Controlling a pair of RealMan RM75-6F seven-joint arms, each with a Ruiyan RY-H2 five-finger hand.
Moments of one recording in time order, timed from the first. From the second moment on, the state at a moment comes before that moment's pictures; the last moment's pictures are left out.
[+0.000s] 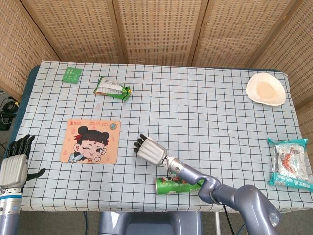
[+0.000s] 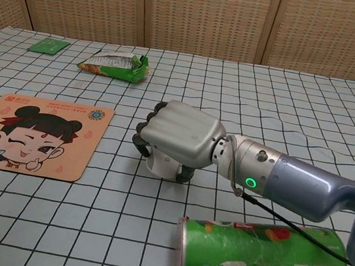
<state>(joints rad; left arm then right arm) -0.11 -1.29 -0.10 -1.65 1.27 1.42 0.25 0.99 -1.97 0.04 -0.81 -1.72 1.01 -0.23</state>
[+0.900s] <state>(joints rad) -0.11 -1.29 -0.08 -1.66 1.30 1.44 0.27 0.78 -1.72 0.16 -1.13 -1.52 1.18 -0.49</state>
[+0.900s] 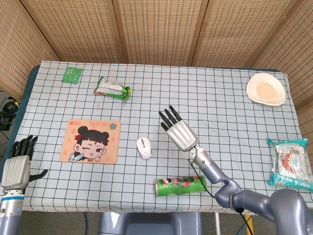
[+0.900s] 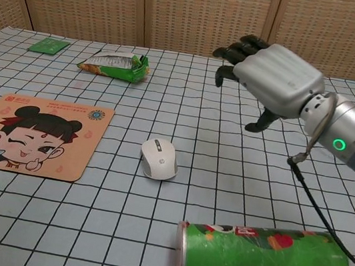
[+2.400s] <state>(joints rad) -0.44 -1.20 -0.14 -1.70 1.47 1.11 0.36 0.25 -1.41 0.11 -1.25 -1.48 1.60 0.08</state>
